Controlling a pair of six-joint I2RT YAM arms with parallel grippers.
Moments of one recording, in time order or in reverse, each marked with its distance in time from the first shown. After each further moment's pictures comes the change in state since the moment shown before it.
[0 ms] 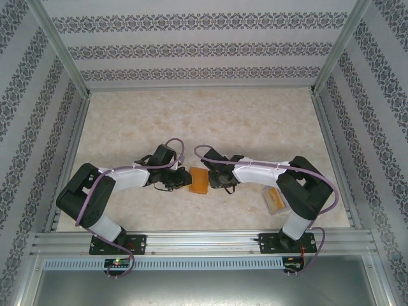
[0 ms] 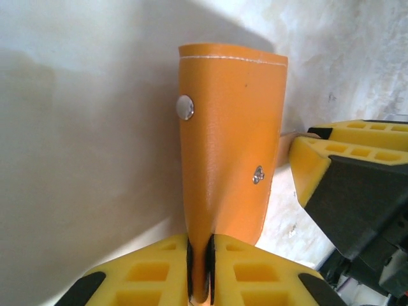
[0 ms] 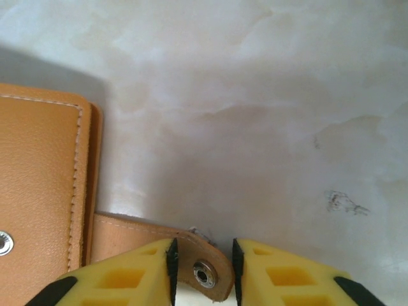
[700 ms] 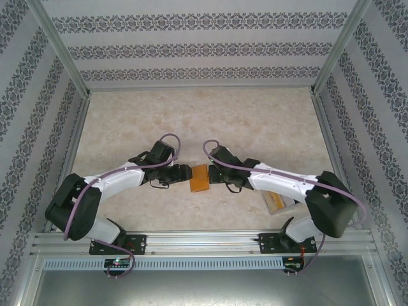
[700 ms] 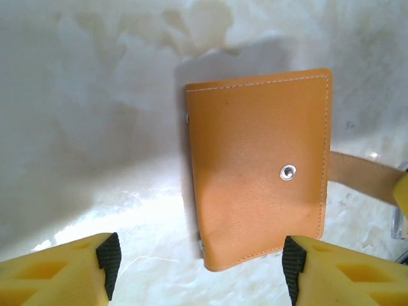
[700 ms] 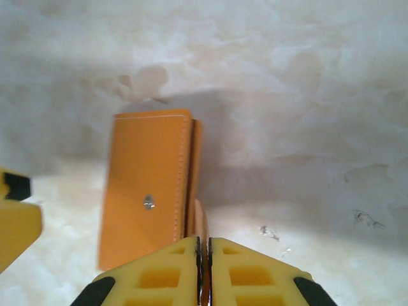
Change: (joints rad) left arm -0.013 -0.132 0.064 -0.199 -0.208 0.062; right arm 0.000 -0.259 -0.108 0.174 -0.043 -0.006
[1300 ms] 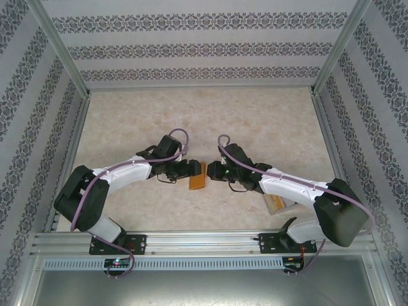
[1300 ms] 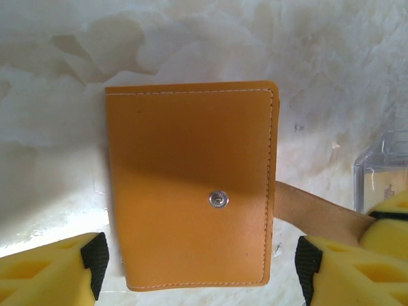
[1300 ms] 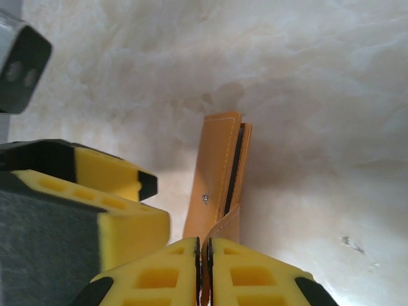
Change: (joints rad) left arm -0.029 0.099 0.100 0.020 0.080 -0.006; right arm -0.079 -0.079 -0.124 0.257 -0.246 0.109
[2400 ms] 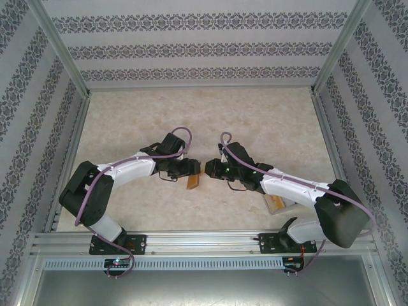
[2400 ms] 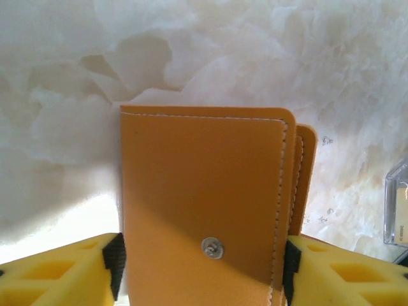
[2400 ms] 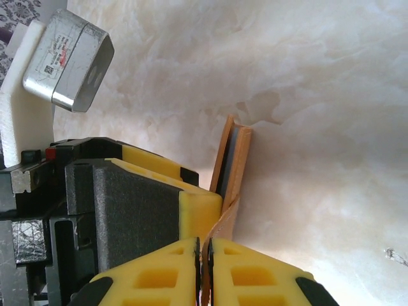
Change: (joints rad) left arm -0.006 0.056 0.067 -0.077 -0.073 0.033; right arm -0.013 -0.014 -0.013 0.066 -0.051 0.045
